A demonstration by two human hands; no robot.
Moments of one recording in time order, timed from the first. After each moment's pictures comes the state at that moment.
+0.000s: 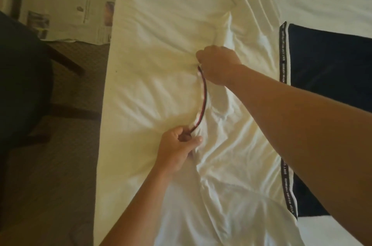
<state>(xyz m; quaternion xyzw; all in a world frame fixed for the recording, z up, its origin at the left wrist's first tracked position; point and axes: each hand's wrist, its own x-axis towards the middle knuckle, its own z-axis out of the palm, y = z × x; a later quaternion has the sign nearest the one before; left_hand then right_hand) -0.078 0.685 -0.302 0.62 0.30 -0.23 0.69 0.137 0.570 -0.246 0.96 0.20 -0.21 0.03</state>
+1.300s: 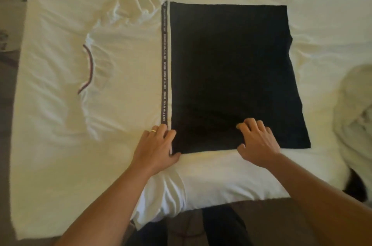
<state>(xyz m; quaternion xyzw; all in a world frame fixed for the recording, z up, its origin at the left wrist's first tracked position) -0.197 0.439 -0.261 0.96 -0.20 -0.21 0.05 -0.192 0.118 -0.233 0.95 0.04 -0.31 -0.01</state>
